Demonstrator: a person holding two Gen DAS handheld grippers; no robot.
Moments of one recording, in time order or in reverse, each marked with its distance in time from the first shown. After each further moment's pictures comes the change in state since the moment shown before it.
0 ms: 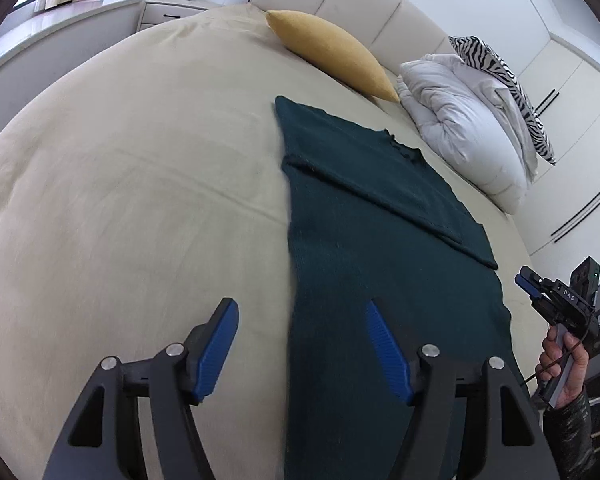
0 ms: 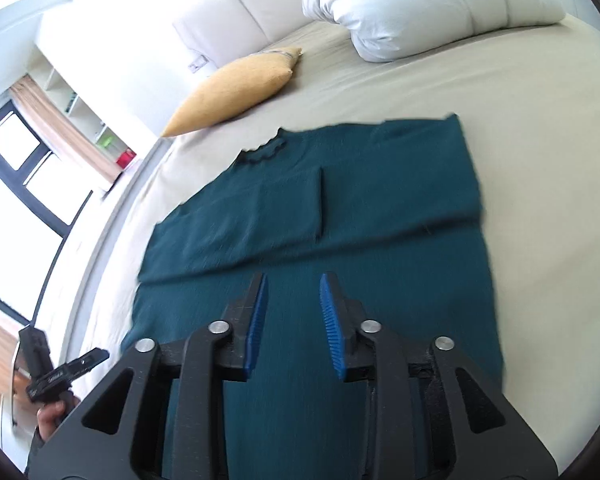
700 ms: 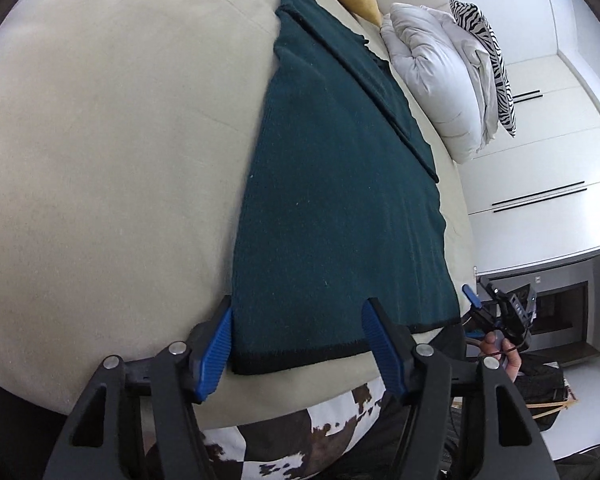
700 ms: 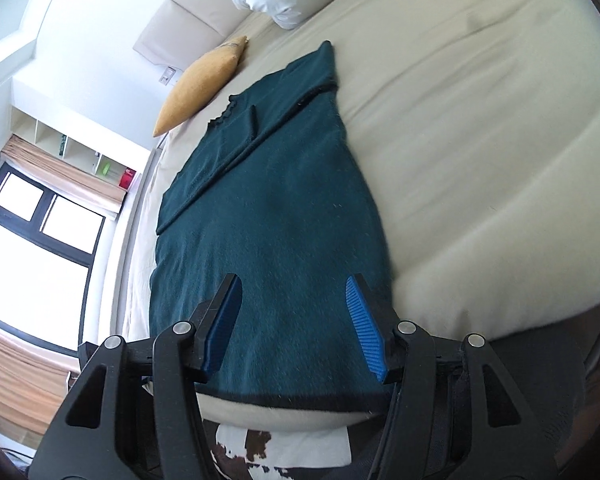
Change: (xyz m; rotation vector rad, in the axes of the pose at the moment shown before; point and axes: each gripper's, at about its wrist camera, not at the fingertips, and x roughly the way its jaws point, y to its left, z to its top) left arm -0.027 0.020 -0.099 -0.181 0.319 -0.269; right arm -0.144 -0.097 -0.140 0.272 0.079 0.042
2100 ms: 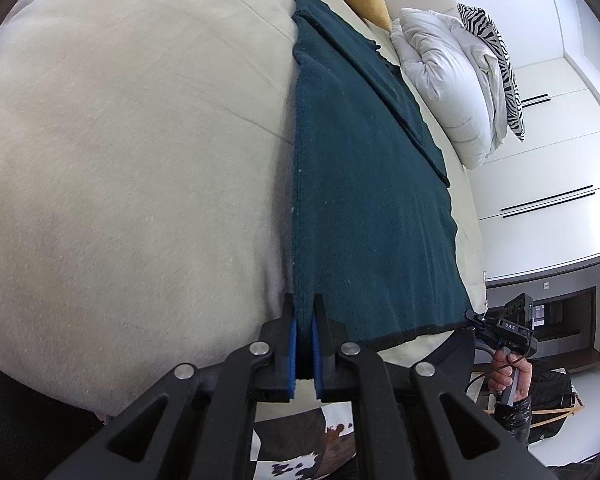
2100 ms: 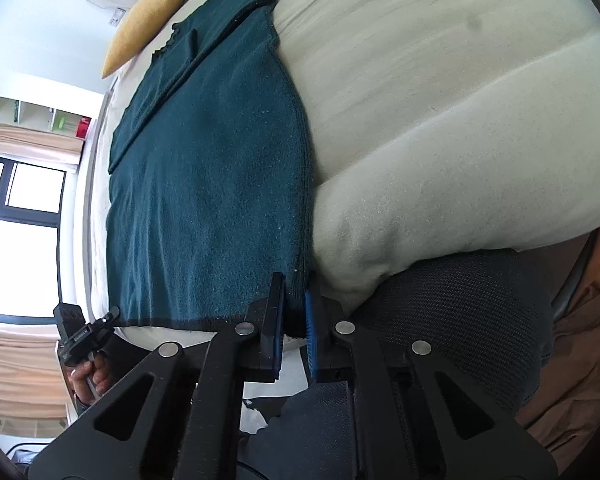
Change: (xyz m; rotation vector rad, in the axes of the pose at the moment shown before) left arm -0.002 0.002 -0.006 0.003 -0.025 0.053; right arm 0.015 -0.027 -0.013 0.048 0.289 -0.130
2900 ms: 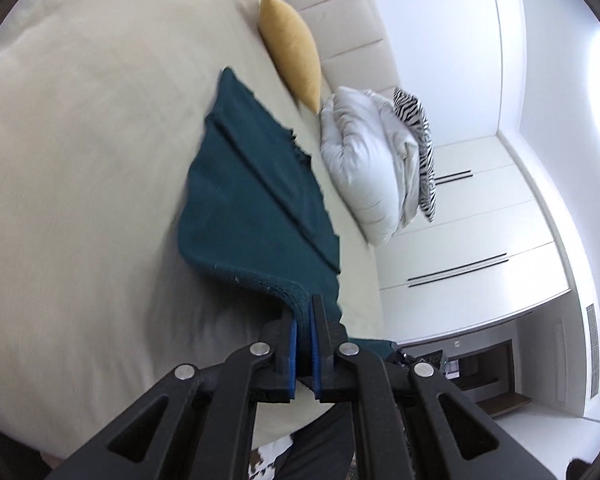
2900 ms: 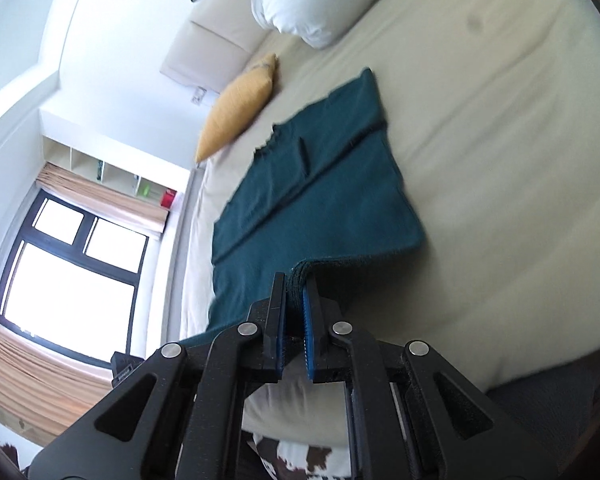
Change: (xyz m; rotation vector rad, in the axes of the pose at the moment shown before) left arm -0.049 -0.034 0.069 -0.109 -0.241 -0.375; right arm -0.058 0.053 0.059 -0.015 -0.323 0.321
